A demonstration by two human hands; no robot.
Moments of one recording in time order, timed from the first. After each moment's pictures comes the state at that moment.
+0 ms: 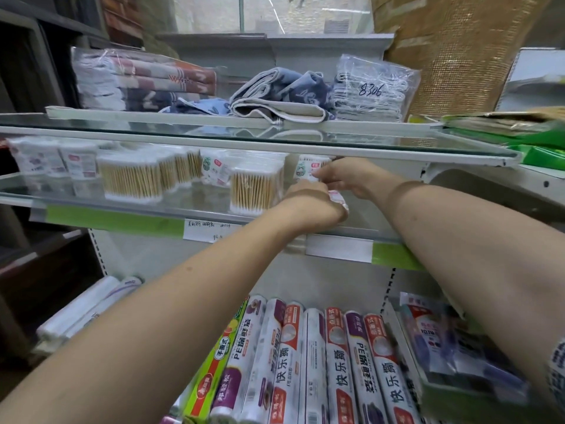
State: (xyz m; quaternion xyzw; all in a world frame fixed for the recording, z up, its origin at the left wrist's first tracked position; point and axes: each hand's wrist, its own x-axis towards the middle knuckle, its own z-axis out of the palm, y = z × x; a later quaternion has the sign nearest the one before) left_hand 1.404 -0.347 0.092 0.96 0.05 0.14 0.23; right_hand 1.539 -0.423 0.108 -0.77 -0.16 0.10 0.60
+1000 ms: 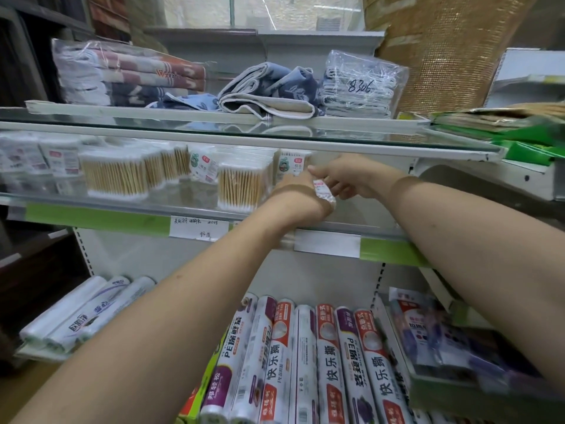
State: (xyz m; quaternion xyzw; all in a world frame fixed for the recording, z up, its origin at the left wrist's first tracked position) left_hand 1.405 -0.350 0.094 0.95 0.08 0.14 0.25; right_hand 1.520 -0.446 0.117 -0.88 -0.18 0.10 0.42
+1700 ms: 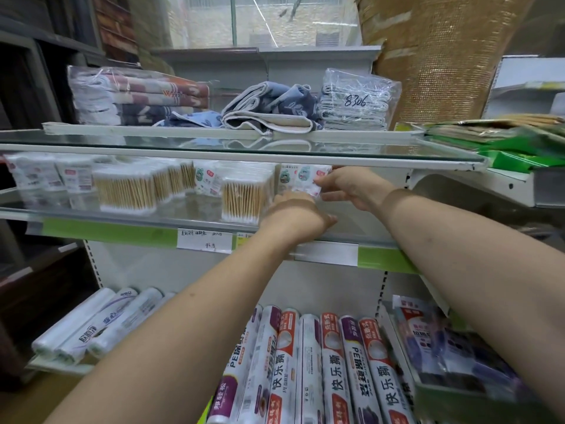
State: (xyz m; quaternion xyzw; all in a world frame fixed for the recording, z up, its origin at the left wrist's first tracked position) left_hand 1.398 -0.354 0.089 0.96 0.14 0.13 0.19; right_hand 1.526 -0.450 0.108 -0.77 -0.17 0.08 0.61
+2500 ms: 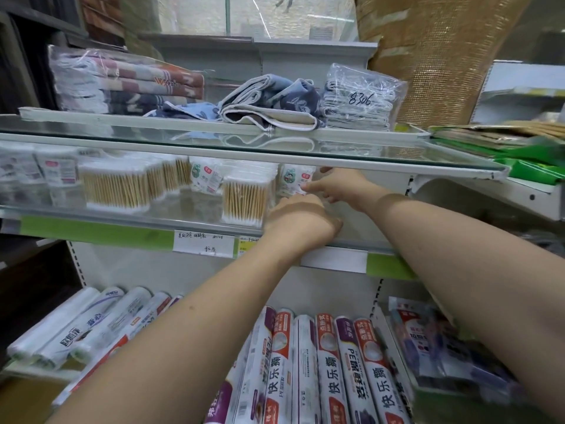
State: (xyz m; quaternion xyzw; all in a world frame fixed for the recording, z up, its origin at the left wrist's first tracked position) left_hand 1.395 -0.354 0.093 0.97 0.11 0.13 0.16; right_hand 1.522 -0.428 0.108 -0.88 -0.16 -0.02 0.44
